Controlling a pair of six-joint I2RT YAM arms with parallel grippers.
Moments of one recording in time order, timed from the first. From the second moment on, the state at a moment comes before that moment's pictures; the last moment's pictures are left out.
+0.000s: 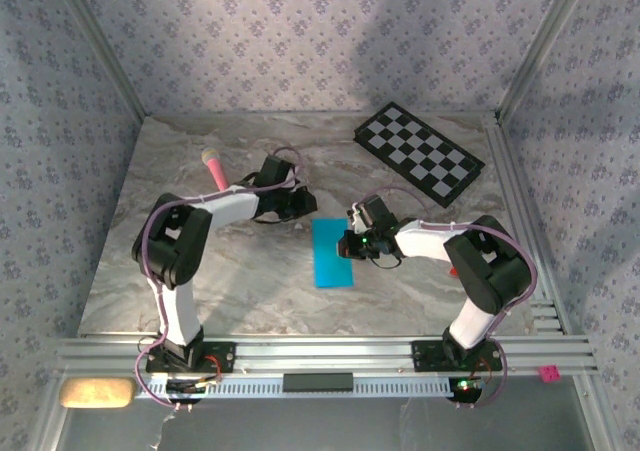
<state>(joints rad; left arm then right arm) -0.53 1.87 1.13 -0.16 0.45 -0.73 0.60 1.68 0.76 -0.09 -0.36 0.59</state>
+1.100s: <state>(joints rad) -0.59 1.78 1.00 -0.21 0.57 -0.66 0.60 1.68 0.75 -0.10 -0.36 0.59</state>
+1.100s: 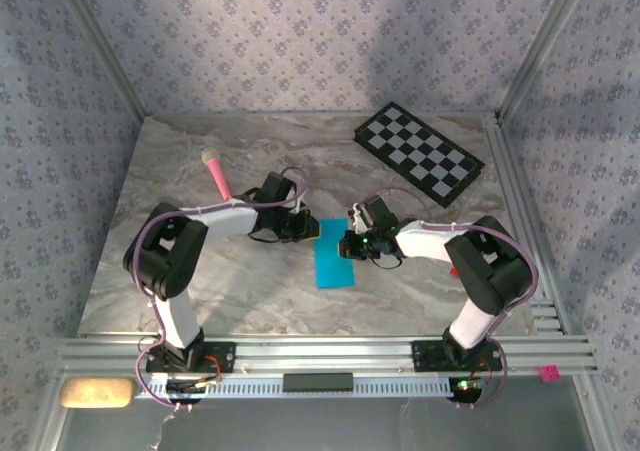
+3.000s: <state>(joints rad) -0.75 1.66 0.69 -0.11 0.58 -0.68 0.60 1.66 0.74 -0.11 -0.34 0.60</state>
